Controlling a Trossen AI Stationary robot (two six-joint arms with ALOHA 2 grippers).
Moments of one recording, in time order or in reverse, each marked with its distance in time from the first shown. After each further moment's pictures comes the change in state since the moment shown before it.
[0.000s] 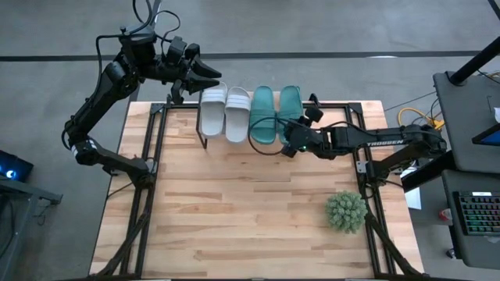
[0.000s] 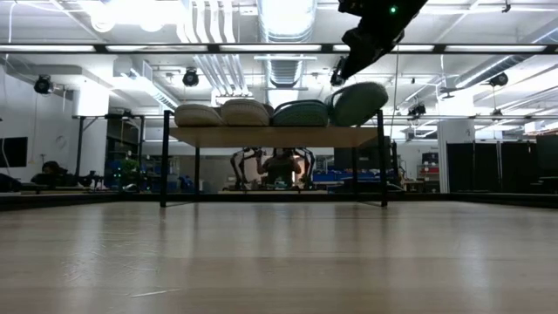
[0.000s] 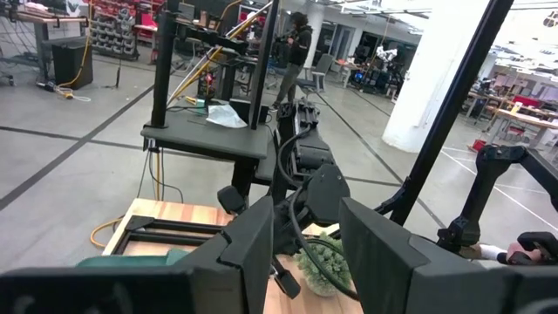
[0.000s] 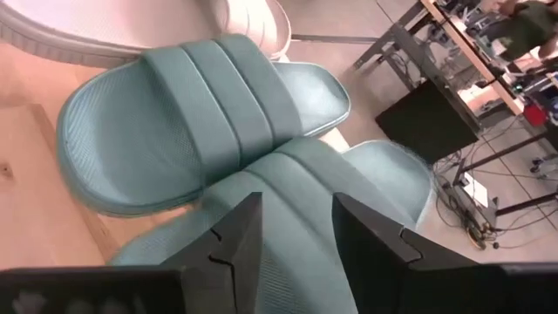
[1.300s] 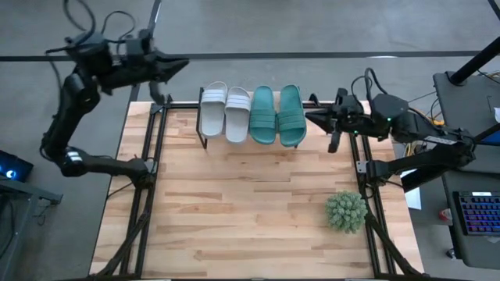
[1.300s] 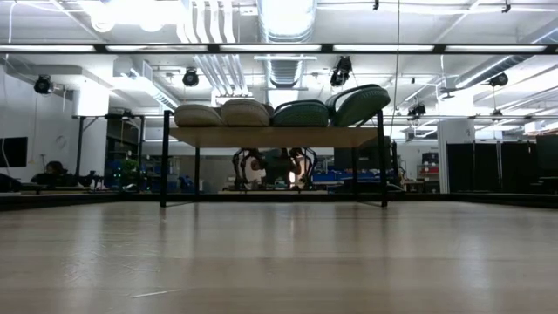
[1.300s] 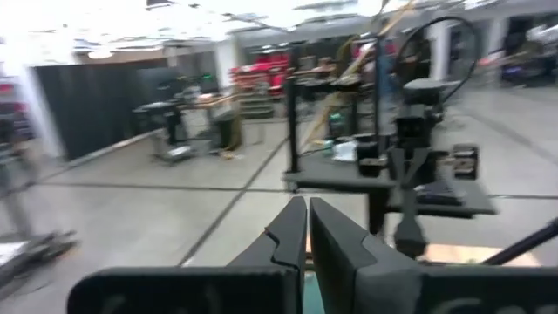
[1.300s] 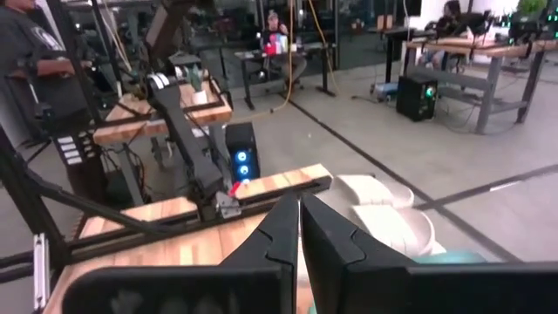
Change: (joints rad) left arm -0.012 -0.186 0.000 -0.053 -0.398 0.228; right arm -0.040 -0.422 0.082 0.190 -0.627 0.117
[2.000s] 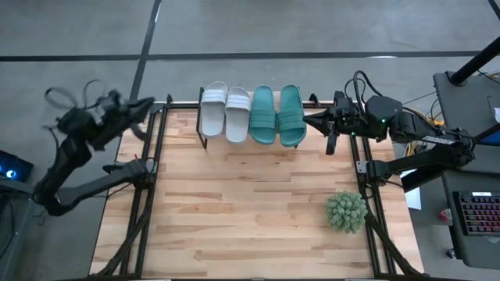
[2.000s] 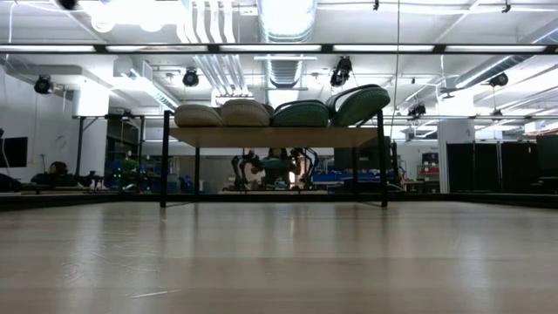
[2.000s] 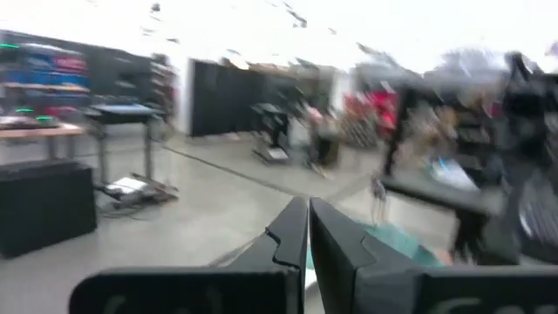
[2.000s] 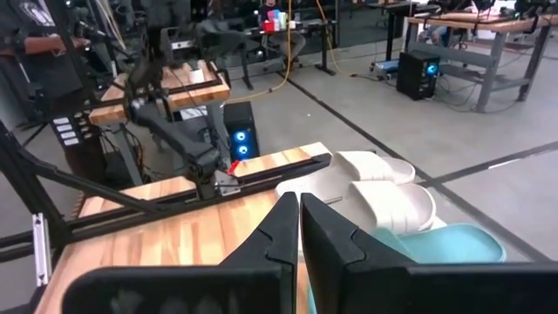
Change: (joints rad) left arm -0.018 -0.702 -0.907 0.218 -0.411 -0.172; right arm 0.000 0.011 -0.003 -0.057 0.000 0.023
